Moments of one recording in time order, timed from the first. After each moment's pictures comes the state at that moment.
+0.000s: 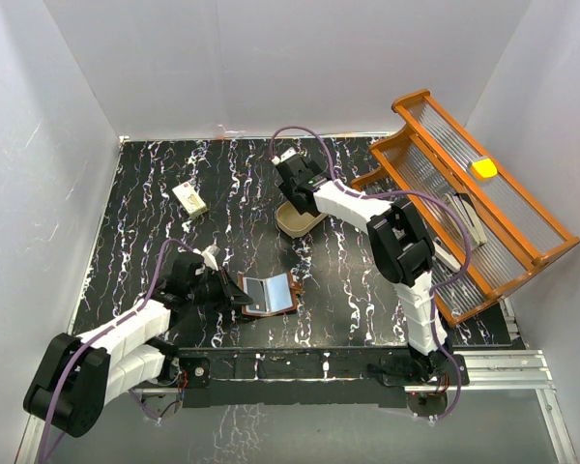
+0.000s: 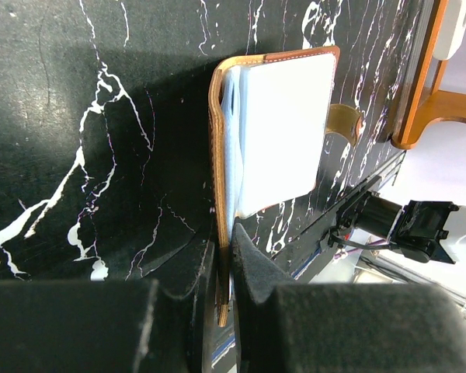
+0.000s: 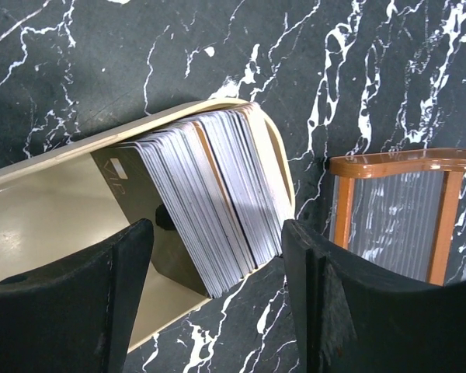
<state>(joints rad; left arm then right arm) -0.41 1.02 0.24 -0.01 0.51 -0.87 0.62 2.17 1.72 -0.45 0.51 -0.16</state>
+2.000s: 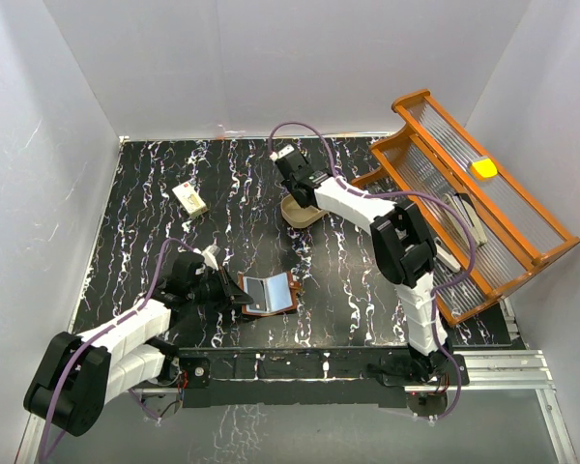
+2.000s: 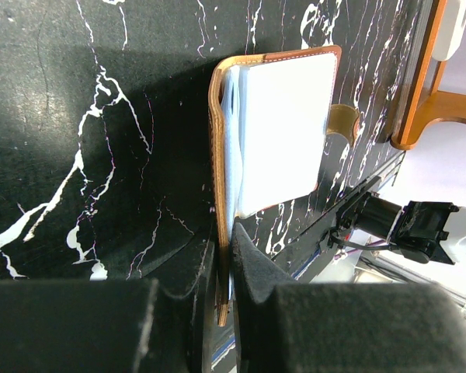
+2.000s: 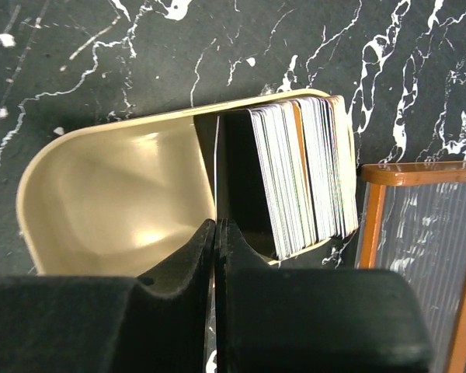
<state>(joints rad) -0.41 1.03 0.24 0.00 0.51 -0.88 0.62 2.16 1.76 -0.50 0.43 -0.13</state>
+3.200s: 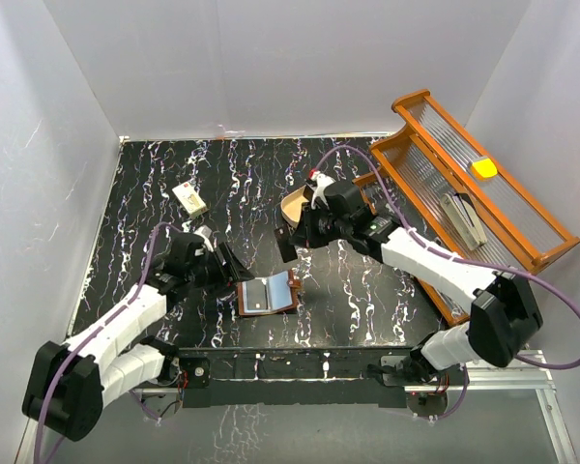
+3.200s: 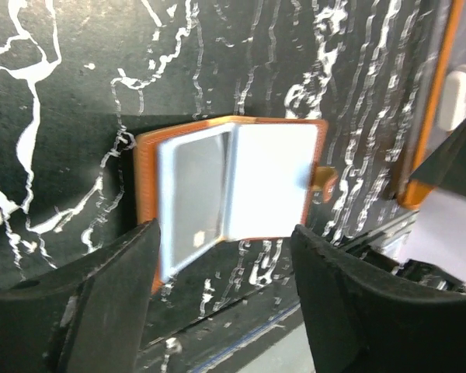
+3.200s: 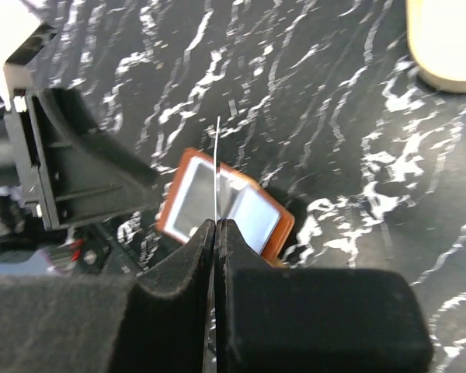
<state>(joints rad) -0.41 1.02 0.46 -0.29 0.31 -0.86 0.67 1.43 1.09 -0.29 -0.25 0.45</state>
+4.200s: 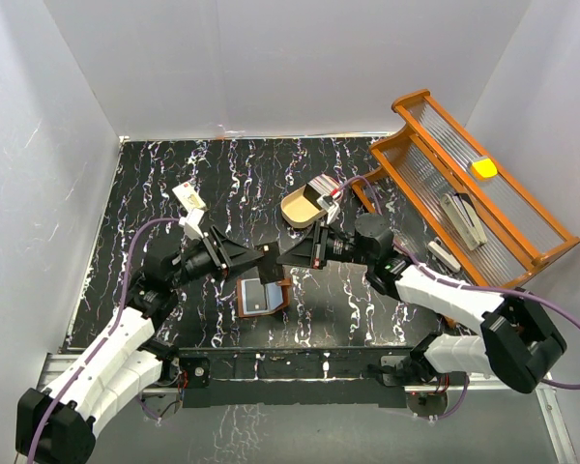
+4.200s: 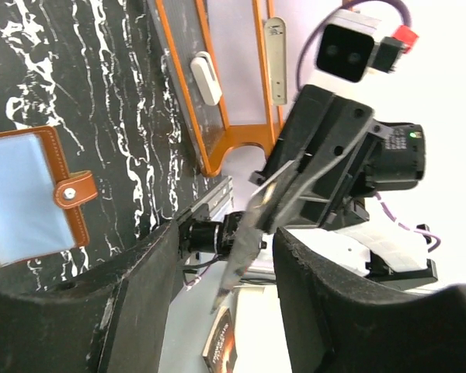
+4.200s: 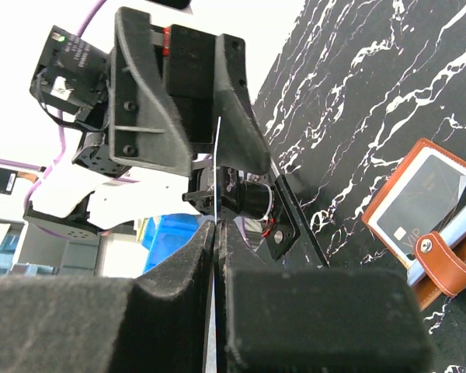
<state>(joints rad) -0.41 0.75 0.44 0.06 0.58 -1.21 0.68 1.22 0.62 0.53 -0.65 1.04</state>
